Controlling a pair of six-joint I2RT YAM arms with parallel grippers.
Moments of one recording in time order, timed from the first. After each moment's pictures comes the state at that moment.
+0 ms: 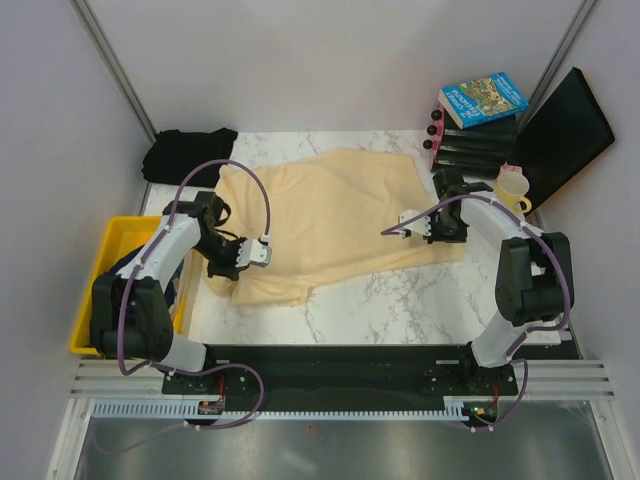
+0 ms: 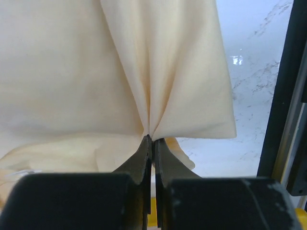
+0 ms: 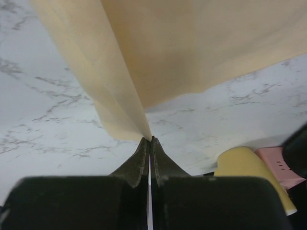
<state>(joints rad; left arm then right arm) -0.10 1.46 1.05 -1.18 0.44 1.53 0.13 1.69 1.18 -0.87 0.05 -1.38</state>
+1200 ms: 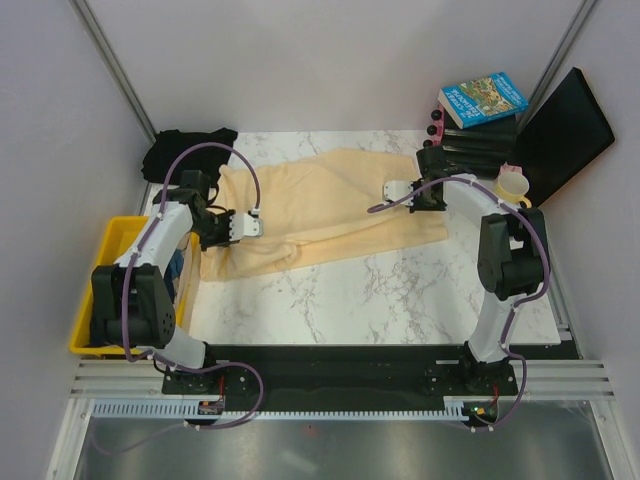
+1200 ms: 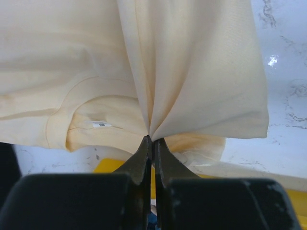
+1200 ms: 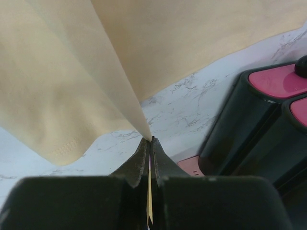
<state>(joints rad) -0.01 1.53 1.16 -0.96 0.34 1.49 0.18 1.92 1.42 -0.60 0.09 -1.37</state>
